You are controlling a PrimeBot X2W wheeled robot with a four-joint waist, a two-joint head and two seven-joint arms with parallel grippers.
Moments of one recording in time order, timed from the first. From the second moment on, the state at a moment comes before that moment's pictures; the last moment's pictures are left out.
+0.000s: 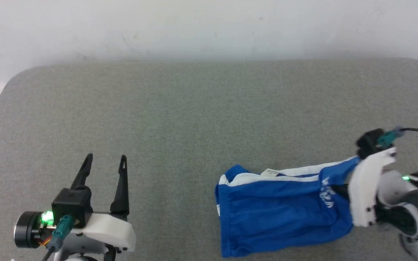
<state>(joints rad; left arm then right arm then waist) -0.04 0.55 -0.46 -0.25 -0.41 0.48 -0.04 -0.28 -0.44 0.24 0.14 0.63 0.13 0.89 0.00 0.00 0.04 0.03</state>
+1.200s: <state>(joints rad) -0.08 0.52 -0.48 -0.22 -0.41 0.47 -0.05 -0.35 -0.13 0.51 0.08 0.60 0.13 0.56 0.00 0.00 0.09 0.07</state>
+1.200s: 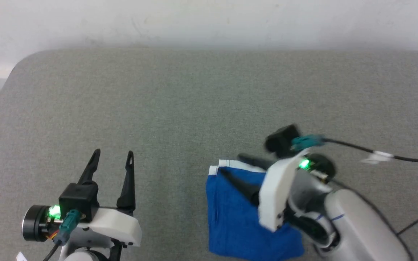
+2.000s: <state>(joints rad) -0.04 0.53 -0.46 -0.24 -0.43 0.50 -0.05 0.10 -0.19 -0.05 -0.22 0.37 0.13 0.76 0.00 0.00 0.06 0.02</state>
